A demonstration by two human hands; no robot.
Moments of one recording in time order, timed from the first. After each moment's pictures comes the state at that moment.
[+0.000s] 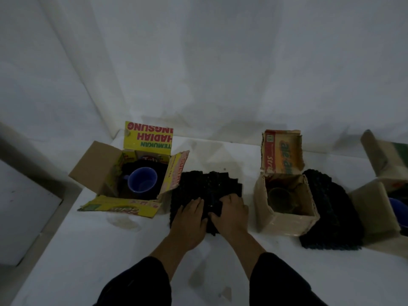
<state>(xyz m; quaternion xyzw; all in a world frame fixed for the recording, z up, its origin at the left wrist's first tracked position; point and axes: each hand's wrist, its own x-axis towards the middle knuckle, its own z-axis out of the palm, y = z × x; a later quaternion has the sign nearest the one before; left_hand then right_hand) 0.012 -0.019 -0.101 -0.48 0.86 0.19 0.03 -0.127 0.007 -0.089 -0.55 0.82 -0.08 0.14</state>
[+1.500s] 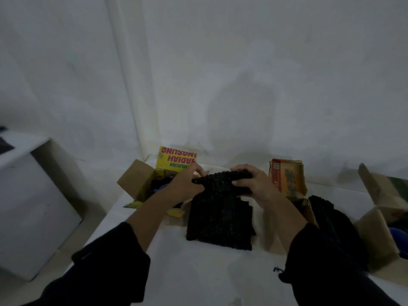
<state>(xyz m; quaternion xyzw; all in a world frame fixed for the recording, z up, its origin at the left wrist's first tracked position) 0.057 -0.043 0.093 -0.49 0.72 0.44 -0.23 -0.150 -0.009 0.082 -0.41 0.55 -0.49 0.54</state>
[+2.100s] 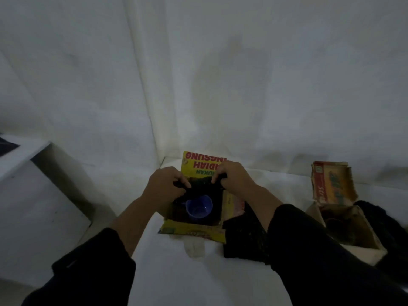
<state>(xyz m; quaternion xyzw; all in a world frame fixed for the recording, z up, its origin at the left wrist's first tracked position) 0.187 -0.144 0.070 -0.52 0.80 0.23 -0.20 -0.026 -0.130 0.064 -0.70 0.64 -0.22 0.21</state>
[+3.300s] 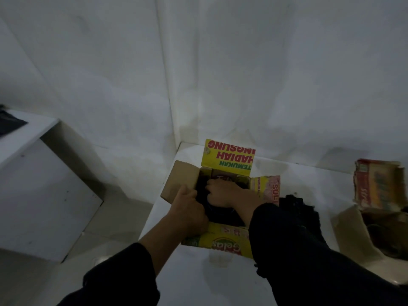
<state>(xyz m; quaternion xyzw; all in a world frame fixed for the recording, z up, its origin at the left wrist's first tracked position) 0.194 -0.137 -0.006 -0.43 0.88 0.01 0.18 0.053 -0.181 -0.028 -0.78 0.56 0.17 0.22</state>
